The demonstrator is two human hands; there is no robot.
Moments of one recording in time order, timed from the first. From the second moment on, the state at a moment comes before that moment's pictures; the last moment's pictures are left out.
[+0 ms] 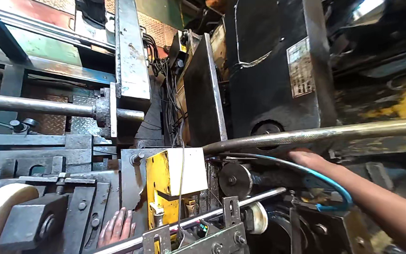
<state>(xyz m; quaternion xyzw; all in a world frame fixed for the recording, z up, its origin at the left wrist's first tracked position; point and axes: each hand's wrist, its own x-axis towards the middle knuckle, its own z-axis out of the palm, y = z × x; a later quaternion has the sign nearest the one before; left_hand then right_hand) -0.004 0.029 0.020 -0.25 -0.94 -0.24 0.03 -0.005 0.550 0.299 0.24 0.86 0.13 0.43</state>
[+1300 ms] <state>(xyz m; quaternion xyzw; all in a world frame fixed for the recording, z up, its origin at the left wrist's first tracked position) -0.001 0.028 0.016 -0.25 -0.94 -0.23 0.03 -0.023 0.516 0.300 -0.02 0.85 0.22 0.47</state>
